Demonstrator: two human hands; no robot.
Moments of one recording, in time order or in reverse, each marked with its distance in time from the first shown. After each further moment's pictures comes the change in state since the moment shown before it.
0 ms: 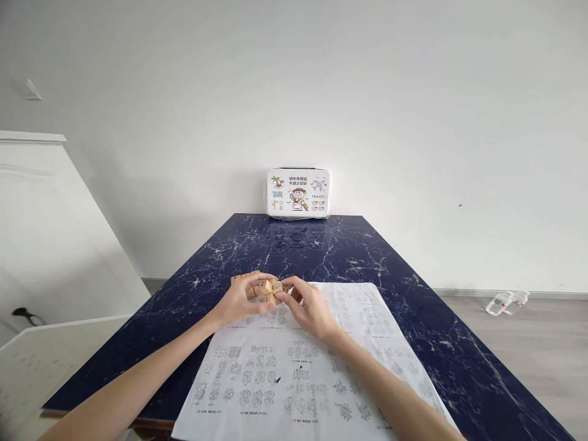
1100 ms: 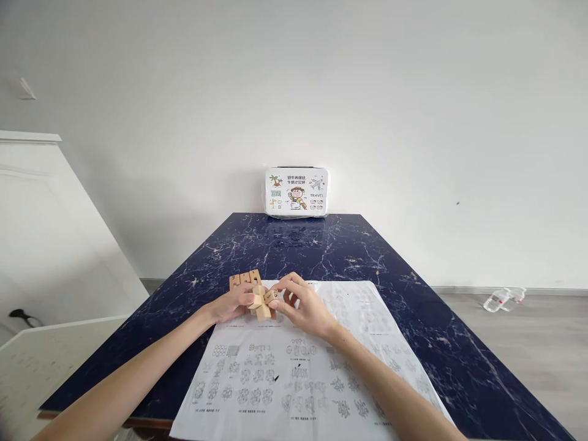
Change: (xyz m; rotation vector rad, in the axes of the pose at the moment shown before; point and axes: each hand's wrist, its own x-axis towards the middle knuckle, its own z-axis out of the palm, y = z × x) left_hand 0.007 -0.015 -0.009 -0.551 -0.399 -0.250; right_hand 0.002 0.004 -0.004 0.129 -0.171 -0.084
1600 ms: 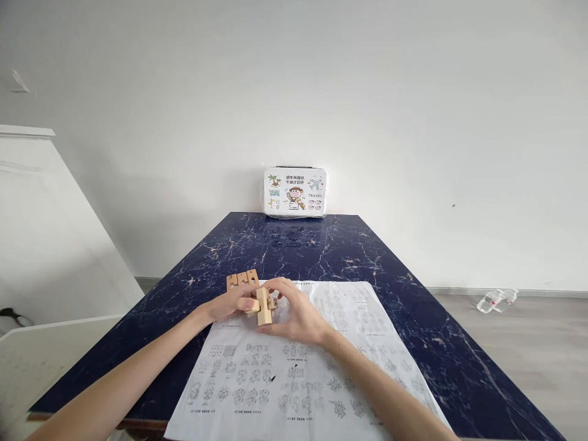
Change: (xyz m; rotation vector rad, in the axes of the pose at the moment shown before) left_hand 0.004 -0.002 -0.006 0.231 -0.052 0.068; right_hand -0.001 -0.015 0.008 -0.033 -0.058 -0.071
